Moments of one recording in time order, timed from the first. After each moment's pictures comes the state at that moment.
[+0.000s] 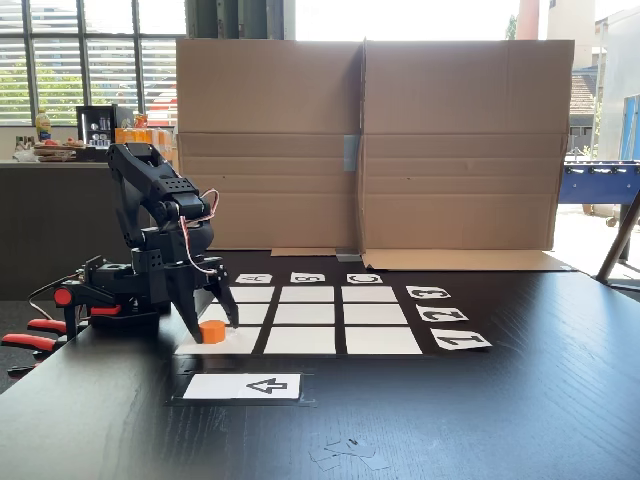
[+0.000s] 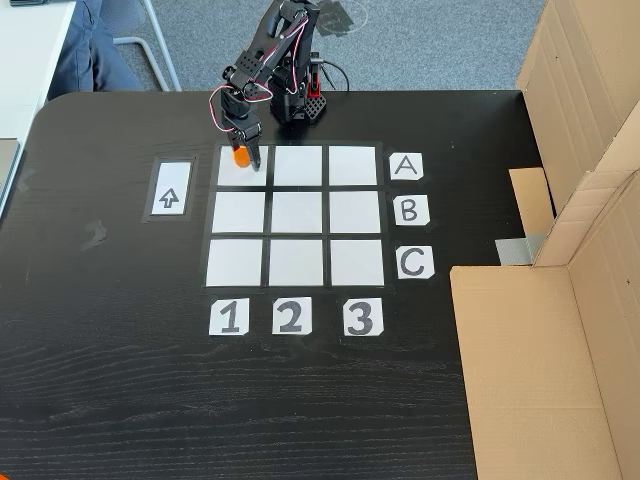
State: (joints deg) arm 42.1 114.3 144.9 53.4 -1.5
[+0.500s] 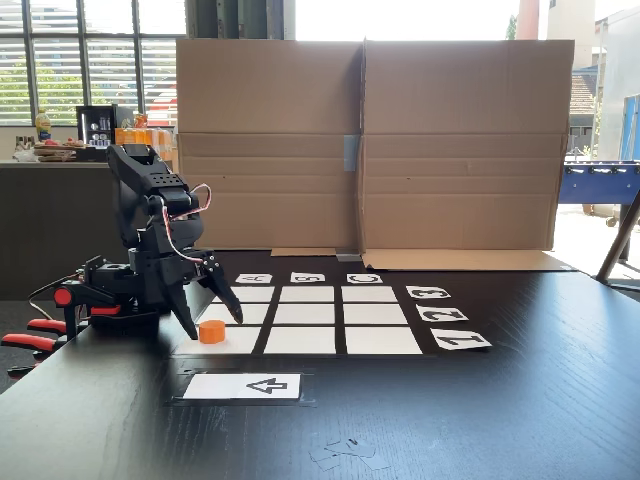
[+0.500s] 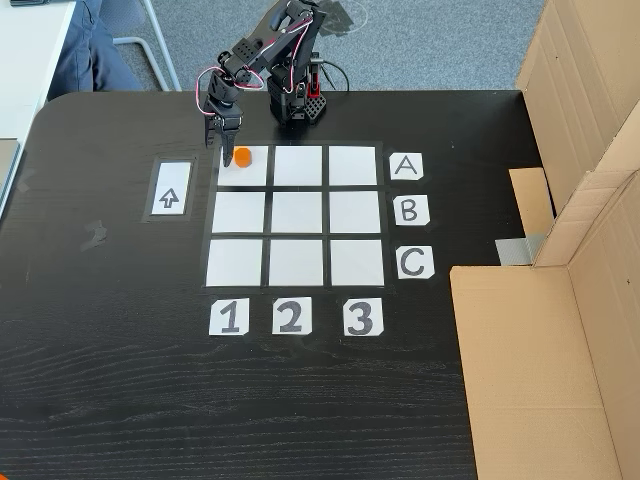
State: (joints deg) arm 50.2 122.6 140.4 47.8 -1.5
